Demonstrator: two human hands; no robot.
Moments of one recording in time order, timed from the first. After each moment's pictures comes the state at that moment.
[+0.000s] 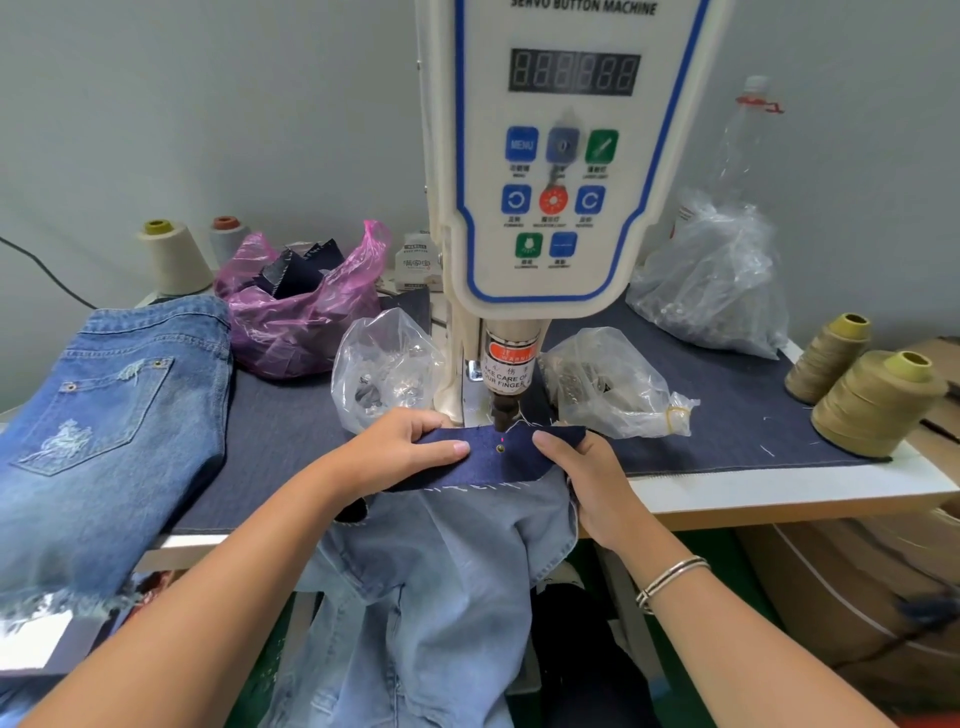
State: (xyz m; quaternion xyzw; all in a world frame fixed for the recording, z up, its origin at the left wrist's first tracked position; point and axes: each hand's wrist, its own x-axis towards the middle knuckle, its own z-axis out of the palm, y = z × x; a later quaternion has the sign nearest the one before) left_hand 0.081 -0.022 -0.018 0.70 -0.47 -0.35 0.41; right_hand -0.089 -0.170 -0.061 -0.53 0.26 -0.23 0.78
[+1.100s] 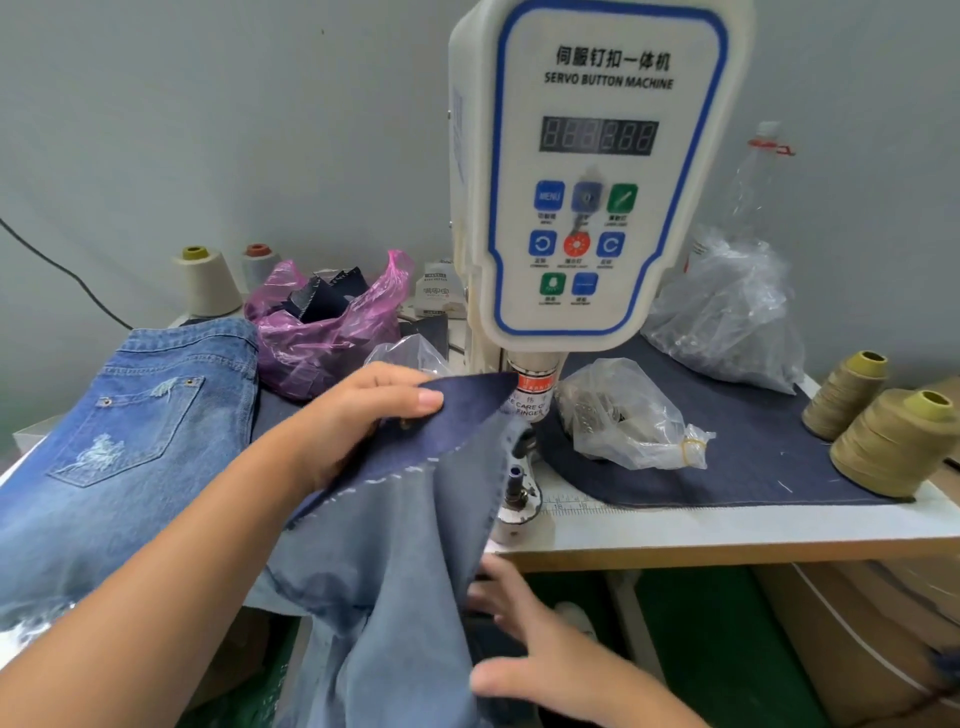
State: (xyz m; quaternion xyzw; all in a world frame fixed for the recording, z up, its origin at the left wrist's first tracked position) left_hand 0.080 0.010 0.054 0.52 -0.46 -0.41 0.59; right_hand -0.128 -0.082 -0.075 -0.73 0.08 0.05 0.67
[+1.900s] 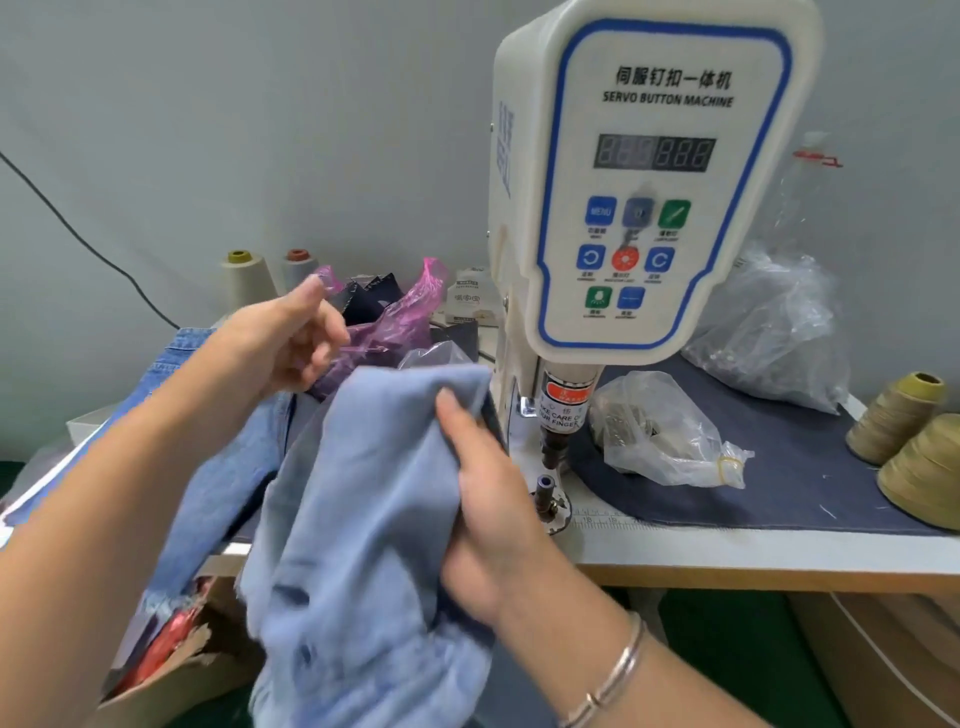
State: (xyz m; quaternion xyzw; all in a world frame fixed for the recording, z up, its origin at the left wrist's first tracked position) left_hand 0.130 0.064 0.101 0.67 -0.34 -0.21 0.62; right_hand -0.042 -0.026 0.058 -0.34 0.08 -0.13 0.93
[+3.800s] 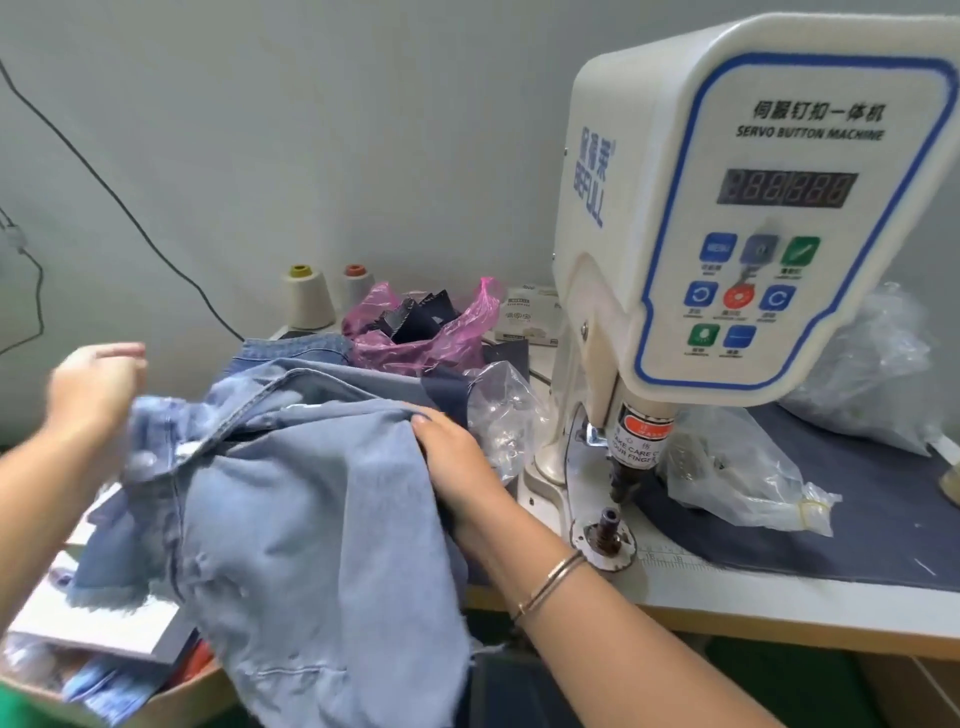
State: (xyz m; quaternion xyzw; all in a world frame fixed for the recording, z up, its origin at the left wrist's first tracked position) left_hand 0.271 0.191 0.044 0.79 -0.05 0.07 0.60; right_hand 0.060 -0.027 0.022 -0.67 0.17 -0.11 0.72
